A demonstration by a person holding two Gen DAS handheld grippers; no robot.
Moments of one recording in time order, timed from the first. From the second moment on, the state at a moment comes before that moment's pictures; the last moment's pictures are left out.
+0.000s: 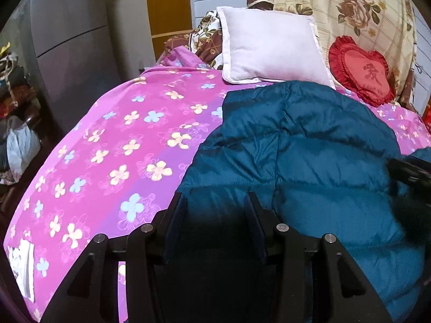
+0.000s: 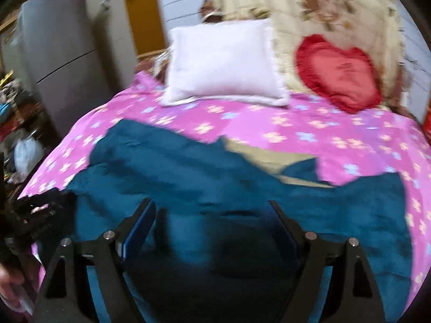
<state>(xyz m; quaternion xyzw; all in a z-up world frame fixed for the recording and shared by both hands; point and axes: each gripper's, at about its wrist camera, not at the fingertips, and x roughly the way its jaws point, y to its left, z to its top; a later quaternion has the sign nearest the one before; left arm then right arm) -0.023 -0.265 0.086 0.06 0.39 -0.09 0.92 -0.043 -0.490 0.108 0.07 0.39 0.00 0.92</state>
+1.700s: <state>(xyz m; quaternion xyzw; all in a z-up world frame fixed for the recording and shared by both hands) -0.018 -0.270 0.063 0.06 0.38 -0.10 0.92 -0.189 -0.639 0.085 0.10 0.39 -0.20 0.89</state>
